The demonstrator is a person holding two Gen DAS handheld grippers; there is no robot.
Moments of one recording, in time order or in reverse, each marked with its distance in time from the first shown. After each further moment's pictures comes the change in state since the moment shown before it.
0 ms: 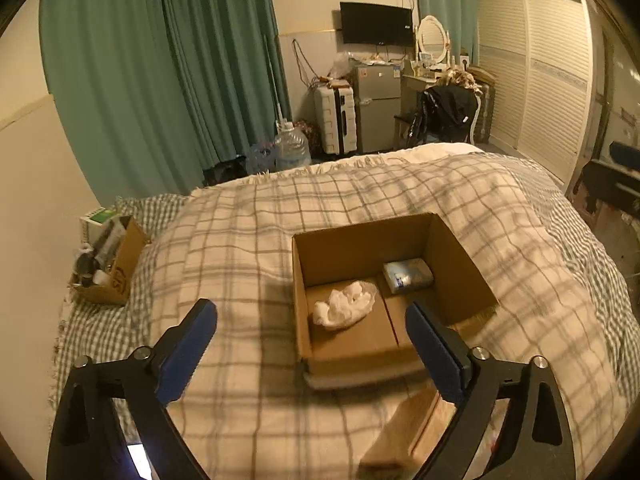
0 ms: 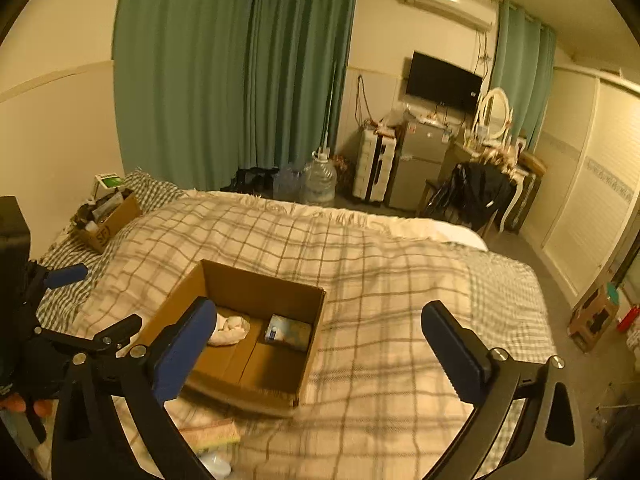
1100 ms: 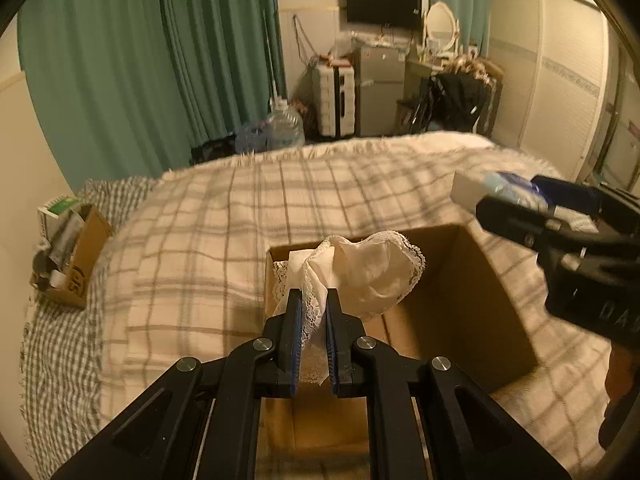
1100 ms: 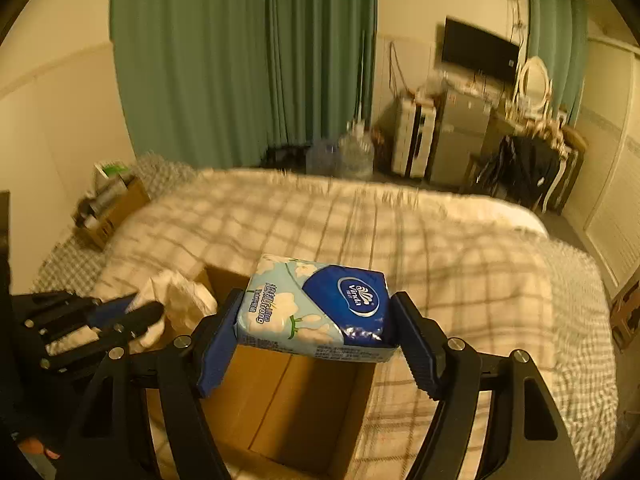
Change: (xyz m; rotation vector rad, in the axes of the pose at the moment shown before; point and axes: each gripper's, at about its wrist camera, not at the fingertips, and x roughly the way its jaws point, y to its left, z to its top) left arm 0.121 -0.007 0.031 -0.042 0.094 -0.030; right arm 0.171 0.025 0.013 0.024 0.121 0.157
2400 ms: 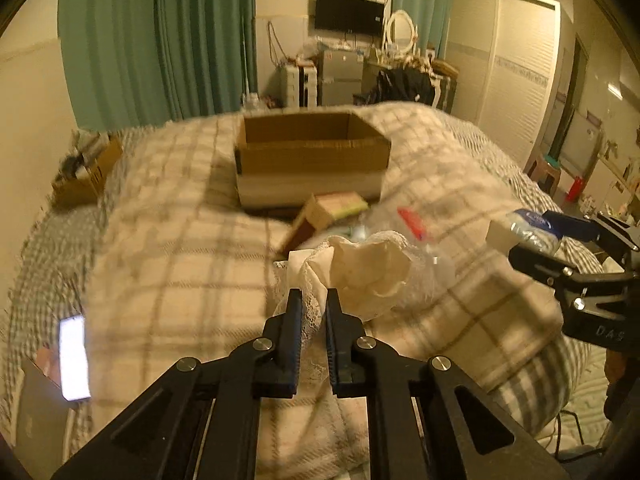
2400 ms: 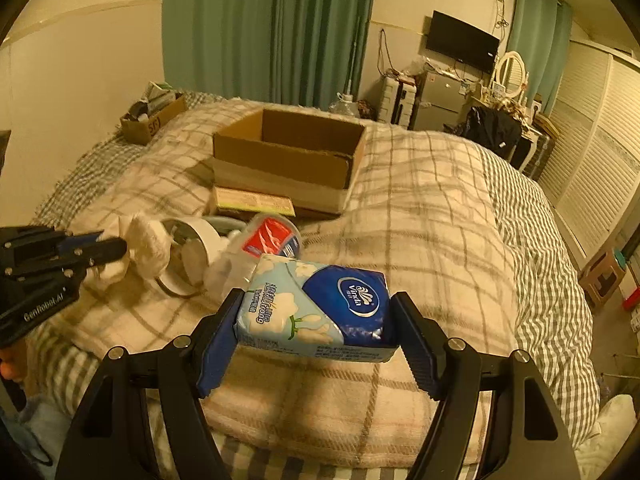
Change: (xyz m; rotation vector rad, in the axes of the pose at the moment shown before) left arm -0.200 -0.035 -0.237 0.019 -0.066 -0.120; right arm -0.230 0.047 -0.267 -0.050 0.032 -0.081
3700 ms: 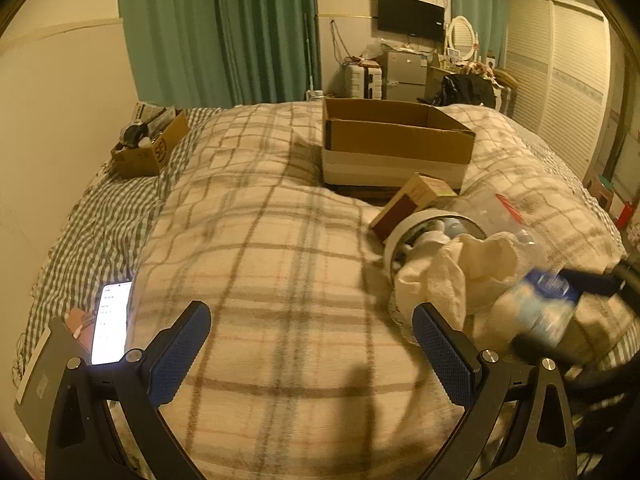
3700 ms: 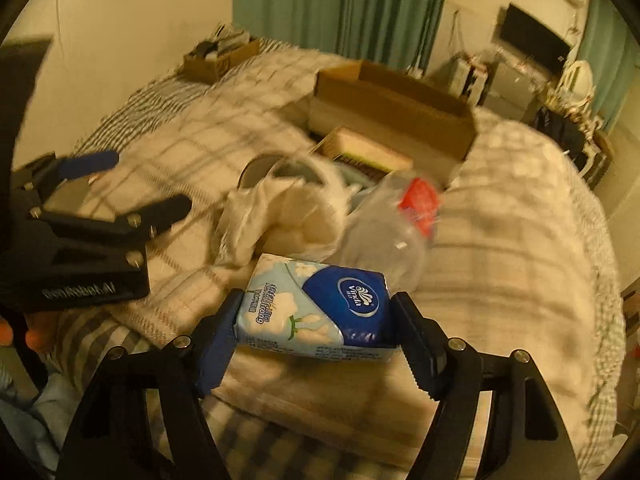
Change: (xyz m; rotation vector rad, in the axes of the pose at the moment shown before) left arm 0.018 0.041 -0.034 -0.104 0.013 0.190; right arm 0.040 0.079 -0.016 -0.153 0.116 0.143
